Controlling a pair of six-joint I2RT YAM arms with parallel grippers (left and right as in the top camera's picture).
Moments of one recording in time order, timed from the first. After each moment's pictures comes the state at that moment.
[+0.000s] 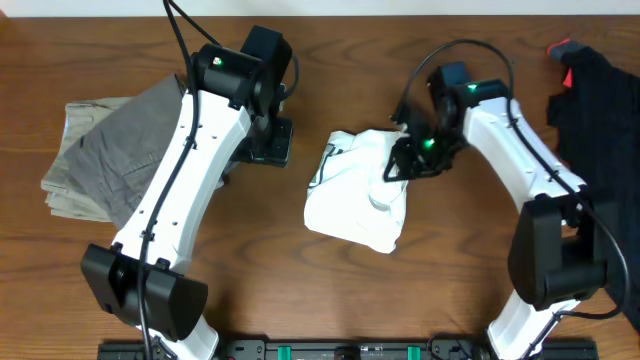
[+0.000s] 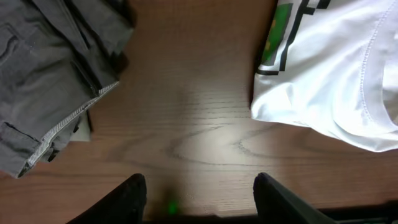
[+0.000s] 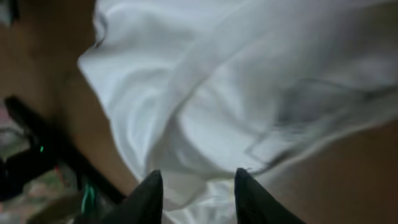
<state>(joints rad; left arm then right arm) -0.36 1.79 1.85 -1.57 -0.01 -0.22 0.25 1.91 1.46 -1.15 -0.54 -0.09</state>
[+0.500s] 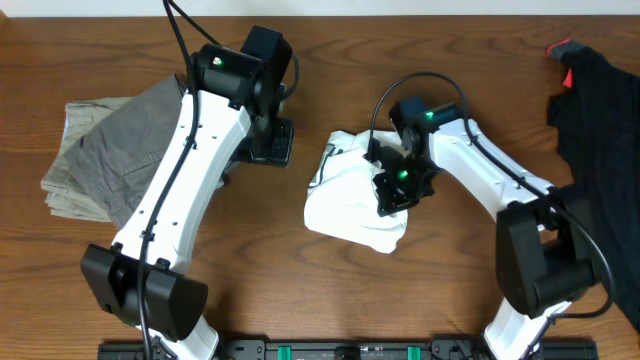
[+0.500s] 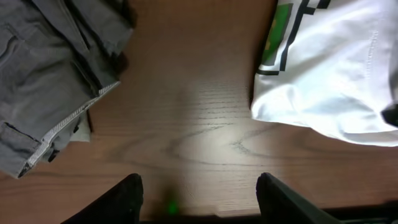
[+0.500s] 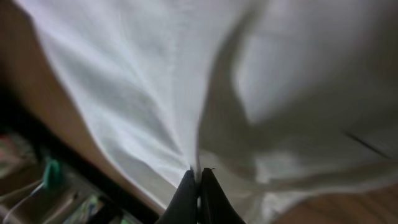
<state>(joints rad) -0.36 1.79 1.85 -1.57 -0.01 -0.22 0.37 1.89 1.34 -1.15 -0.42 -0.07</state>
